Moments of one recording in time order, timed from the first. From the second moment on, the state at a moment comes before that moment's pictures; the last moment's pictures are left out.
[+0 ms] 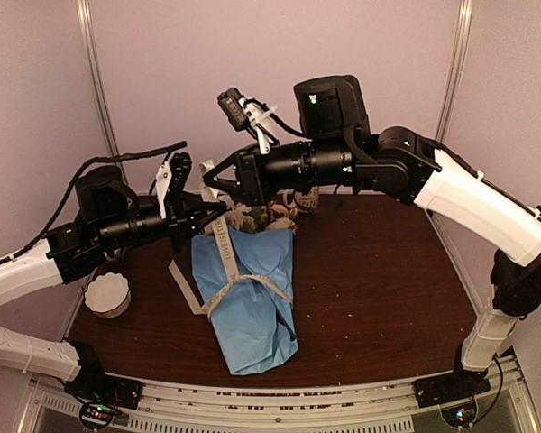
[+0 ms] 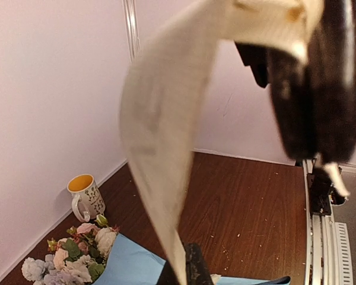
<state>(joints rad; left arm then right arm) -0.81 1.04 0.90 0.08 0.35 0.10 1.14 1.78 2.09 -0.56 -0.17 0.22</state>
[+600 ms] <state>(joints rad) -0.81 1.10 0.96 -0.01 0.34 0.13 1.02 1.56 1.65 -0.28 -0.31 0.28</state>
